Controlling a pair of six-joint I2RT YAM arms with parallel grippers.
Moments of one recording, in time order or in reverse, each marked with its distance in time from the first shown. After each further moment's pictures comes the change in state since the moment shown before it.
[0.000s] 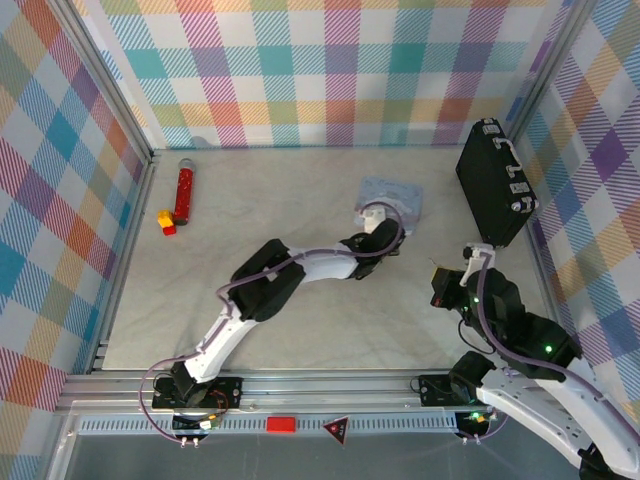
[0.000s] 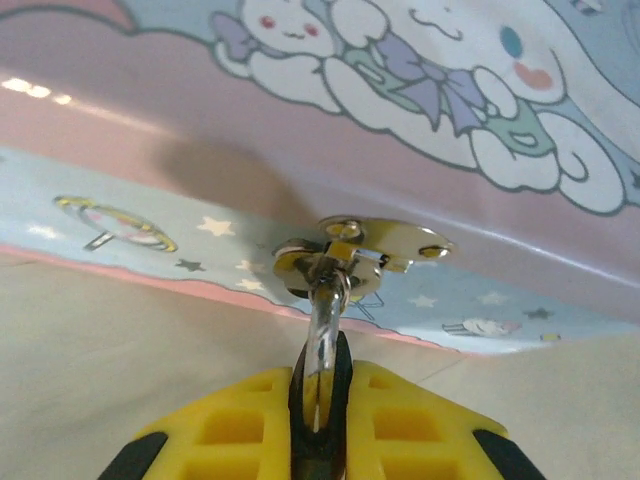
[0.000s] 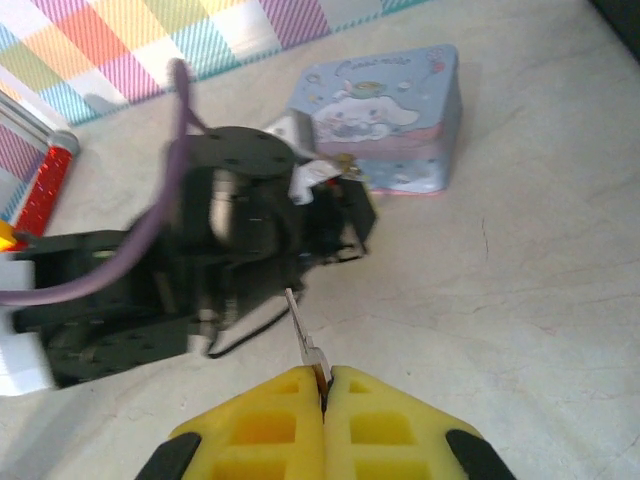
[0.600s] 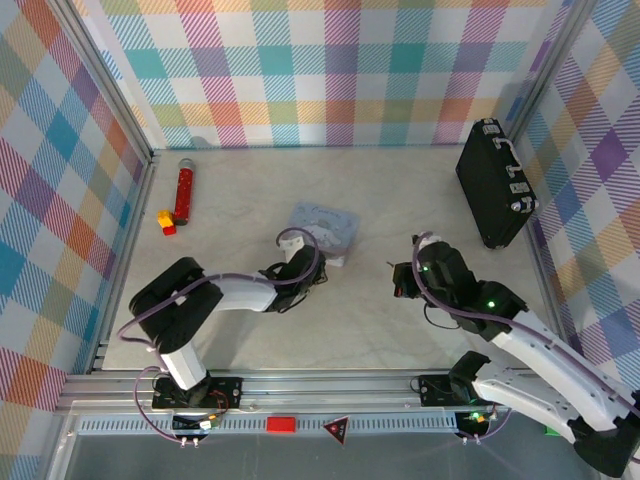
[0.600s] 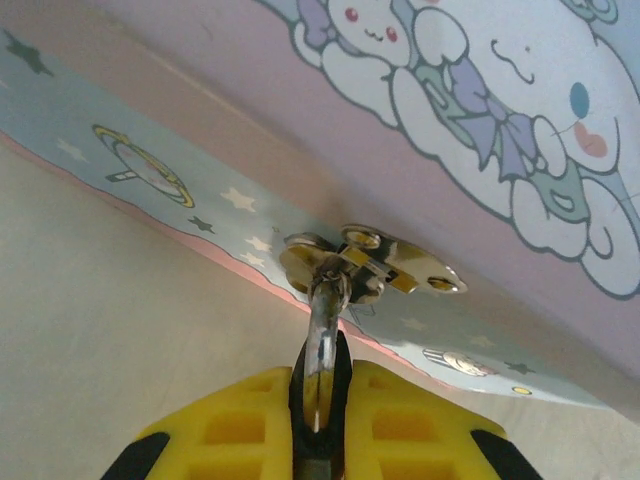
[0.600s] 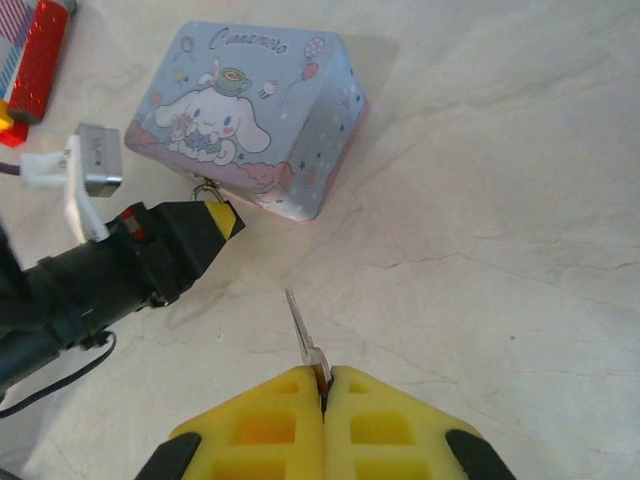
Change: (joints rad) left arm 0.077 -0.623 -0.881 0.173 0.078 -0.187; right arm 0.000 0.321 -0.010 0.173 -0.228 0.007
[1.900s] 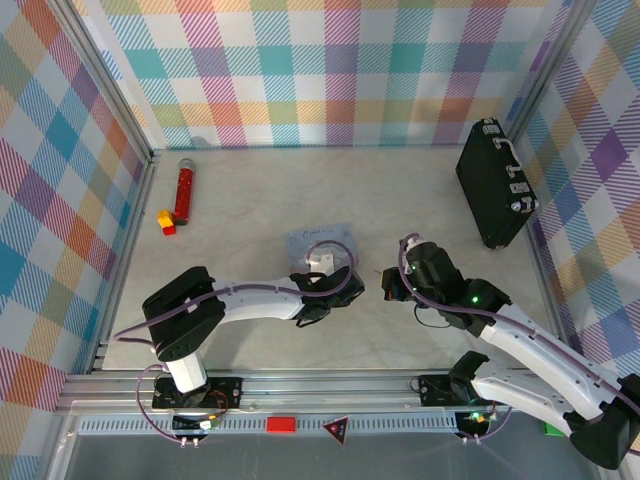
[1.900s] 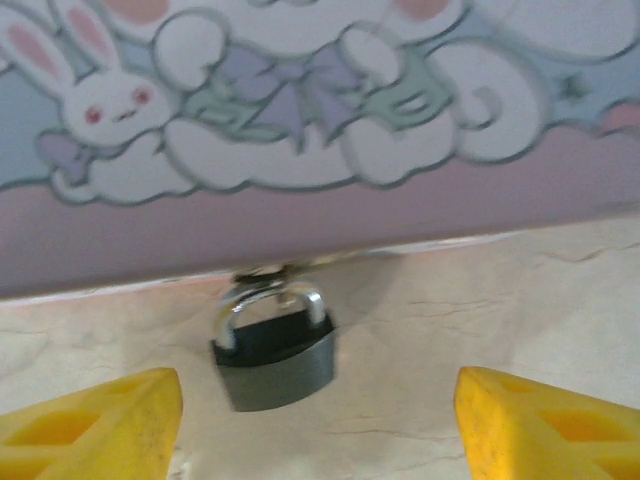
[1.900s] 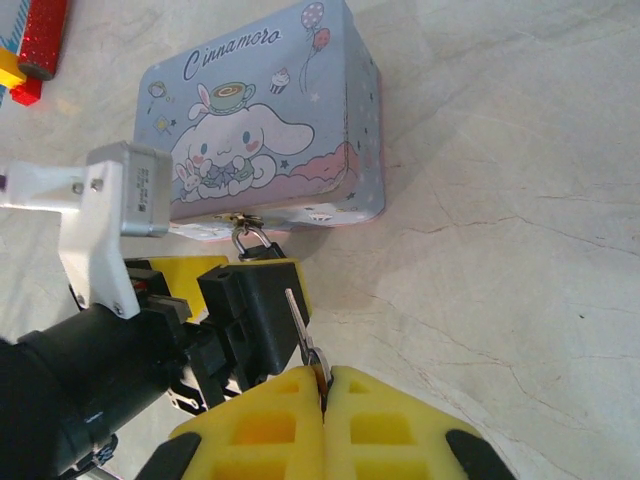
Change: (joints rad) left arm -0.230 0.052 0.281 -0.567 -0.138 -0.078; right arm 0.000 0.040 -0.056 0.075 -0.093 0.029
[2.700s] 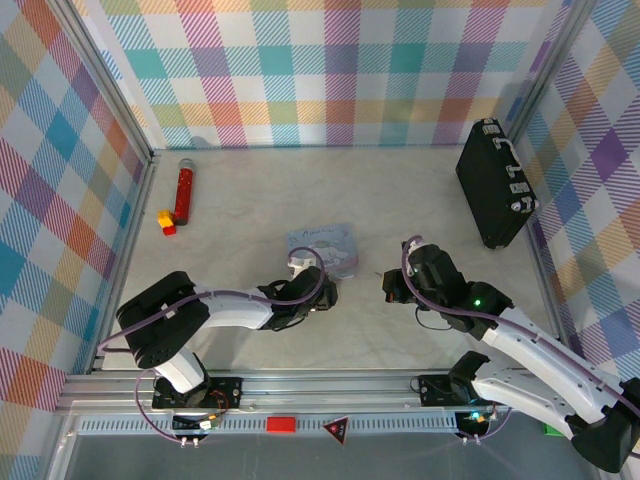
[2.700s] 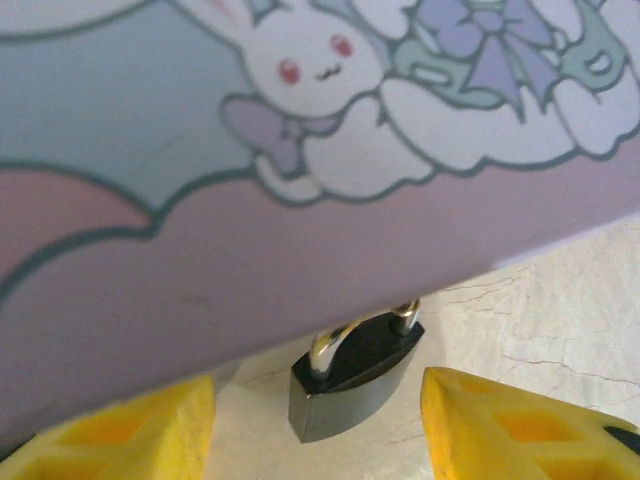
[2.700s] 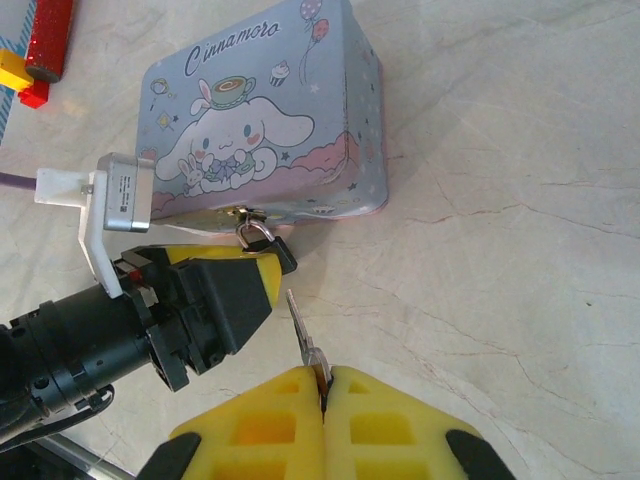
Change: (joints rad) left arm 0.129 -0.124 -0.343 0.505 0.227 0.204; right arm 0.000 -0.022 -0.019 0.000 -0.015 0.024
